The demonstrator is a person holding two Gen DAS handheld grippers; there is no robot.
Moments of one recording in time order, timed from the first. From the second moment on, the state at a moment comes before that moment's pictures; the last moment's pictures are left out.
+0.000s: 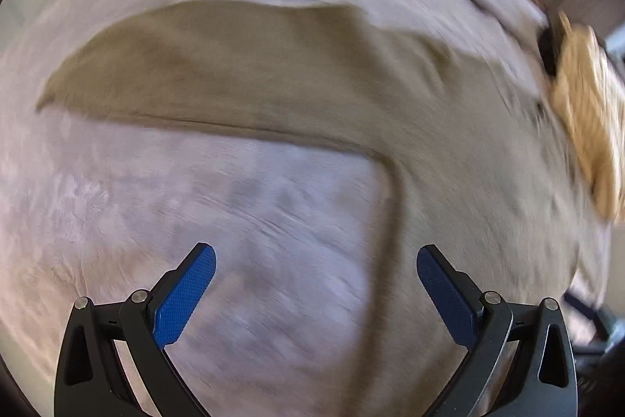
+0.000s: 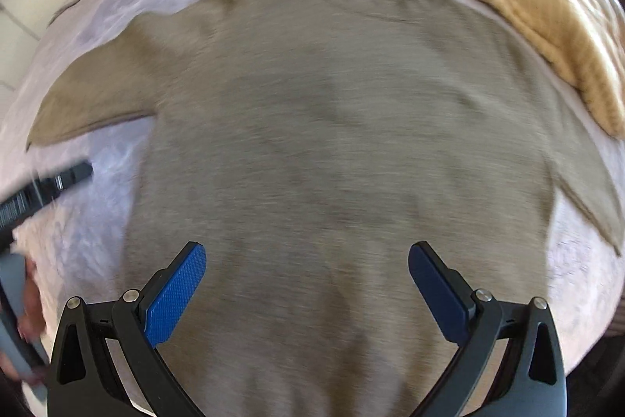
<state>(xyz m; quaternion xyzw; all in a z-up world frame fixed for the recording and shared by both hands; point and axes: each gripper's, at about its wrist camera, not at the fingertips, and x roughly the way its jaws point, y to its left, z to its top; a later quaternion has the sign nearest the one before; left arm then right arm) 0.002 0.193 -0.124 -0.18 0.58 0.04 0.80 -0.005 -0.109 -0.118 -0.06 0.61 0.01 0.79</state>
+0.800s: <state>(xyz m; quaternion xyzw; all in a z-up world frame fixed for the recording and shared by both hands) 0.044 0.353 -0.123 -0.39 0.35 -0.01 0.85 0.016 -0.041 -0.151 -0.01 0.59 0.10 0.80</state>
